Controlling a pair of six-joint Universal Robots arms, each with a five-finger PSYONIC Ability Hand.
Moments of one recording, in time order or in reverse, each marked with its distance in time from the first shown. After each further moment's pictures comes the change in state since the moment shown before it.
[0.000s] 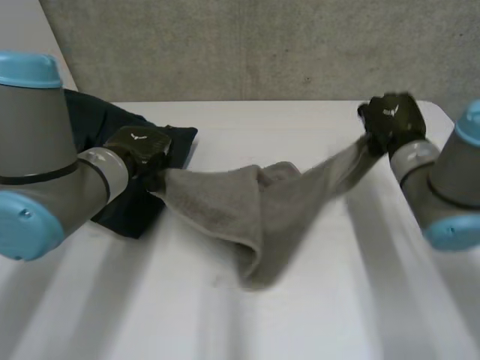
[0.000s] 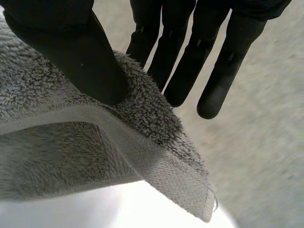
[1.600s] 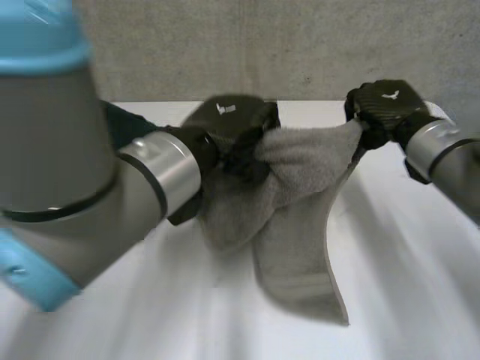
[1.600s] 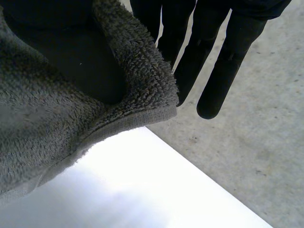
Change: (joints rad) left arm -0.301 0.055 0.128 0.010 0.080 -0.274; right arm -0.027 -0.147 -0.026 0.263 -0.242 0.185; left_hand -0.028 0.001 -0.001 0.000 -0.009; right_hand 0.001 0.001 -0.001 0.001 0.005
